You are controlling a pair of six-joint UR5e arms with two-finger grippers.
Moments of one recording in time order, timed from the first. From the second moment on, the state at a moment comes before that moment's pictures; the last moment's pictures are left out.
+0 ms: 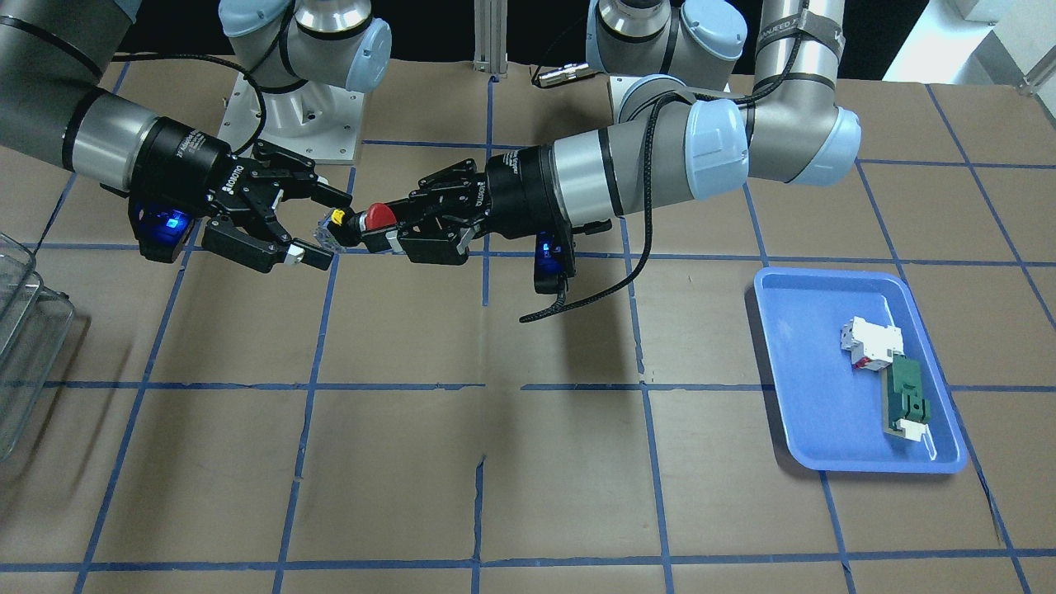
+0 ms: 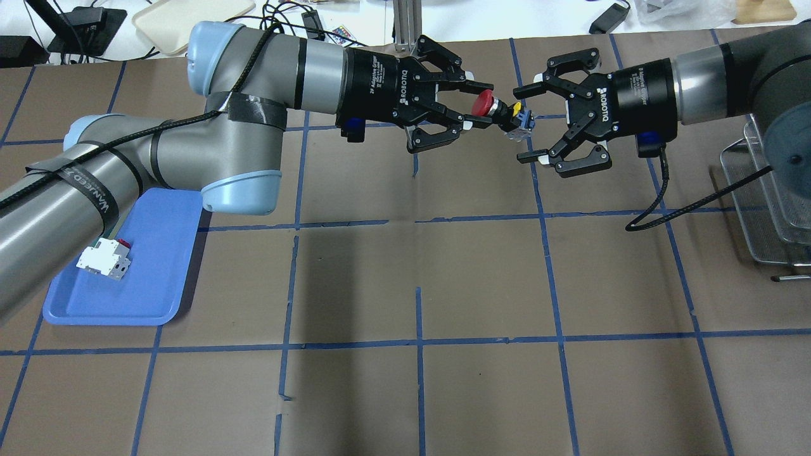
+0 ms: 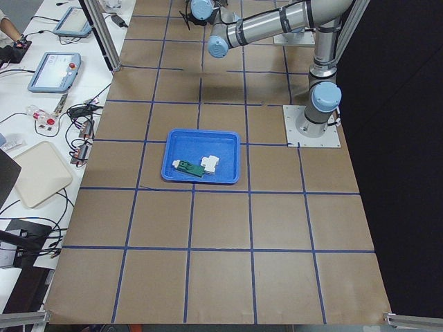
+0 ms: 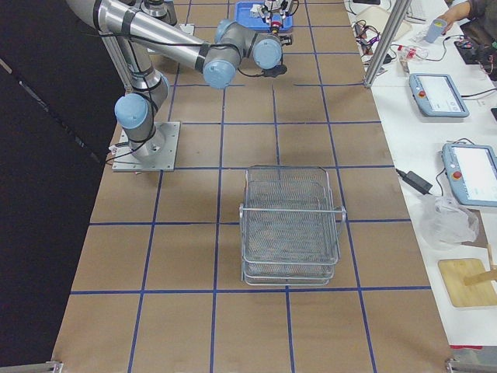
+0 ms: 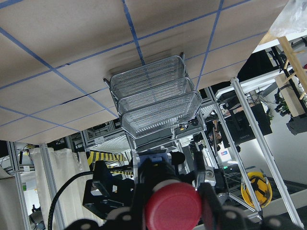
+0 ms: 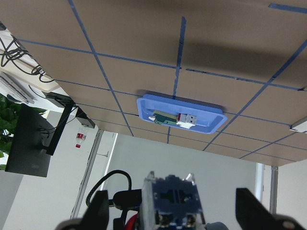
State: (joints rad) left arm -1.73 -1.84 -1.77 -0.64 0.40 -1.73; right arm 1.29 -1.58 1.88 -1.59 -0.48 1.00
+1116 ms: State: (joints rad) left arm -1.73 -1.83 -1.77 -0.64 0.39 -1.73; right arm 1.29 -1.58 1.87 -1.59 -0.46 1.01
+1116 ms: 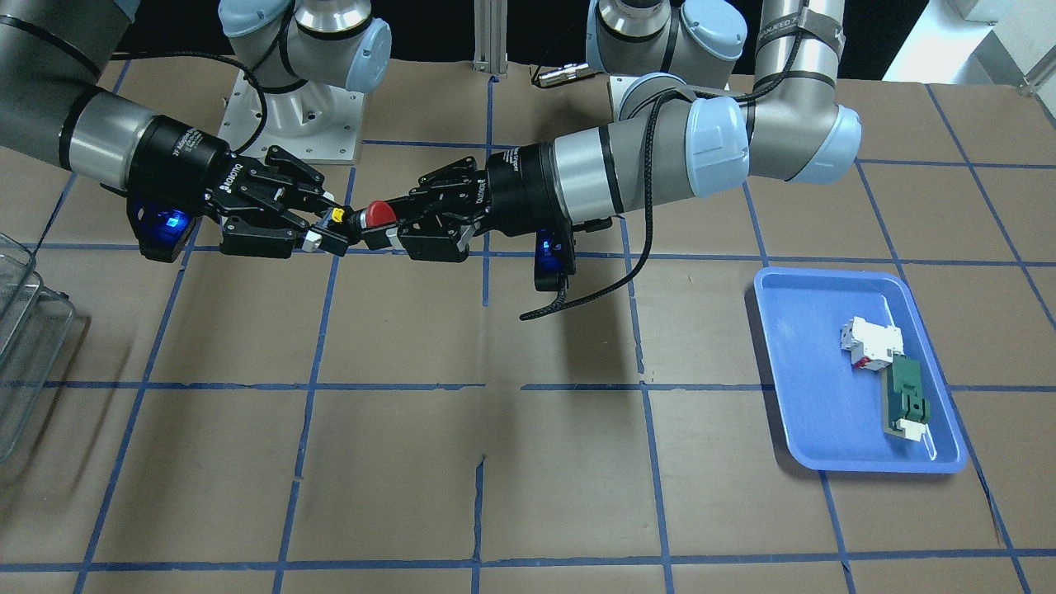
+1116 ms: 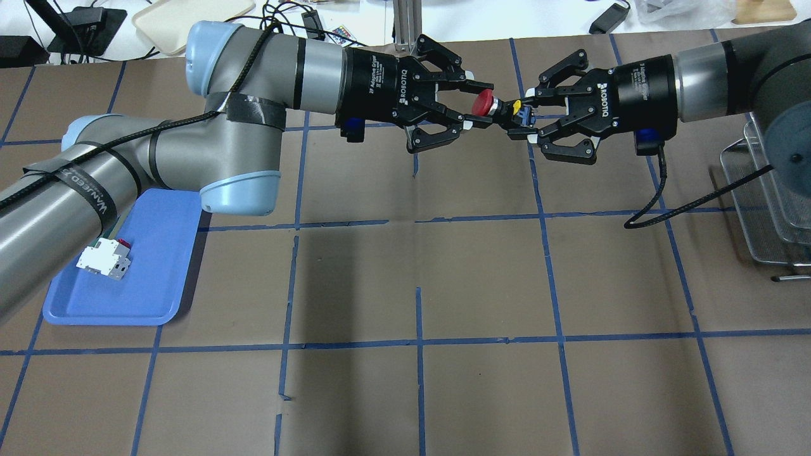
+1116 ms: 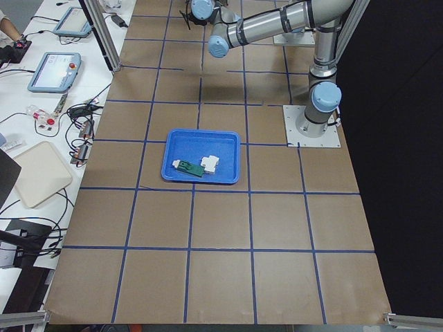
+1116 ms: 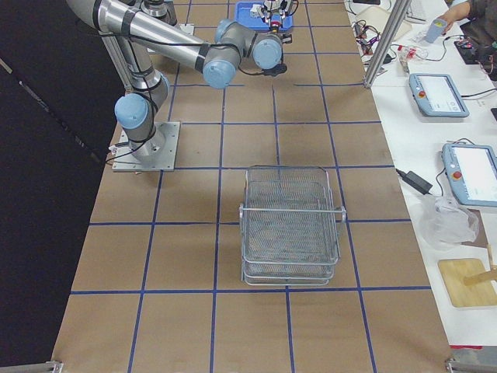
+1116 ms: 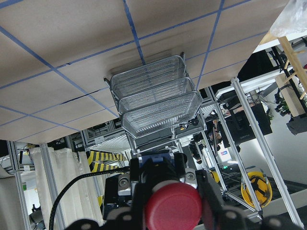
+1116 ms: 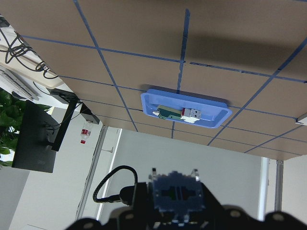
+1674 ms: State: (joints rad) left arm -1.73 -1.83 -1.76 -0.64 0.38 -1.73; right arm 1.29 -1.58 1.87 -1.60 -0.46 1.01
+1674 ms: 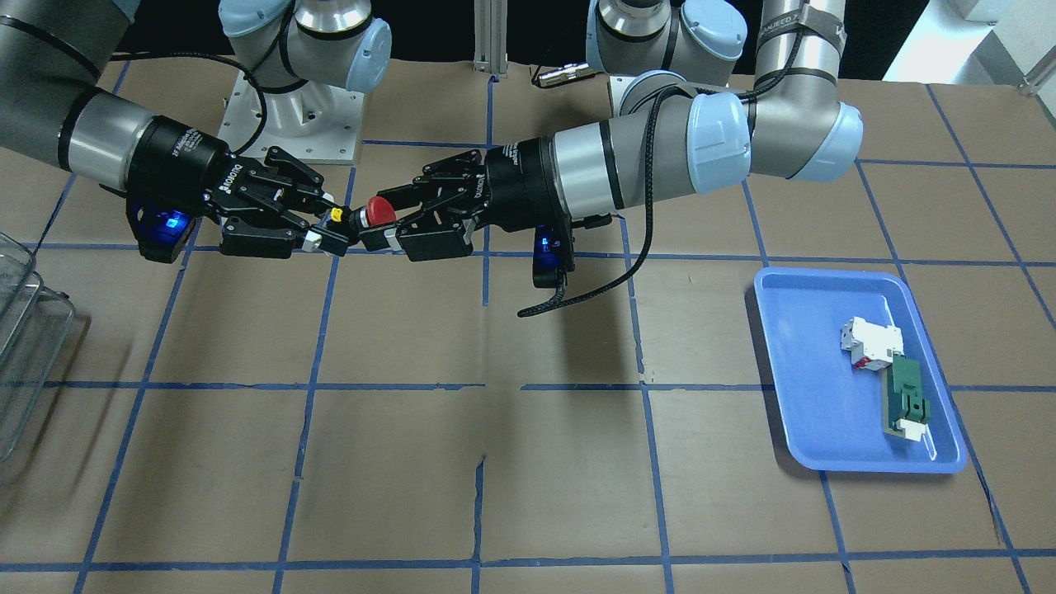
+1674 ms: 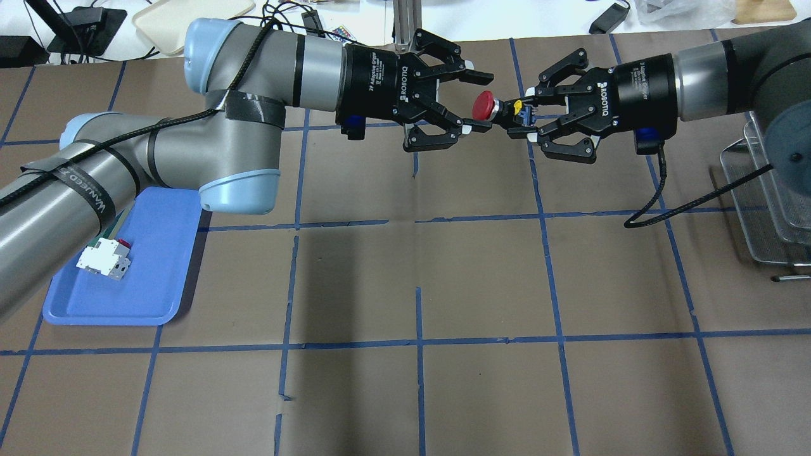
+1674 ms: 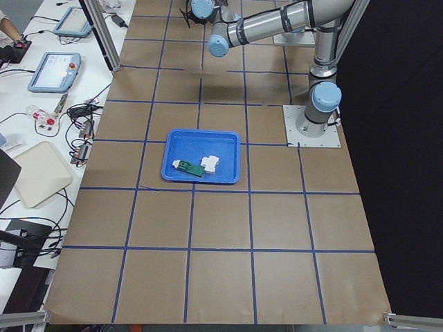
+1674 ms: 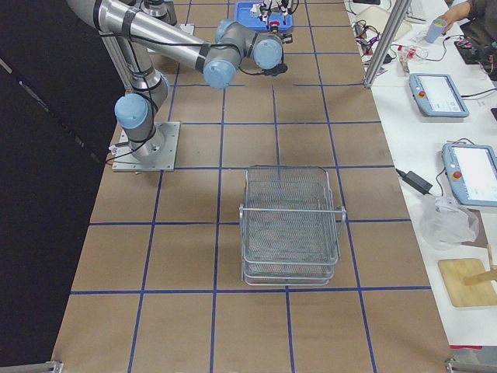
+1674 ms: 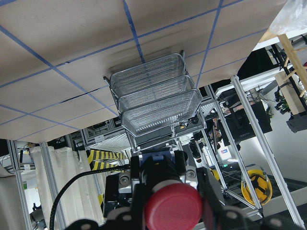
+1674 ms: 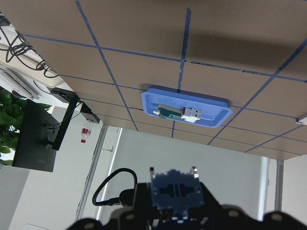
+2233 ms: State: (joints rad) left arm -1.71 -1.79 -1.72 -0.65 0.48 -1.70; right arm 1.23 -1.56 1.84 -1.71 -0.57 0.98
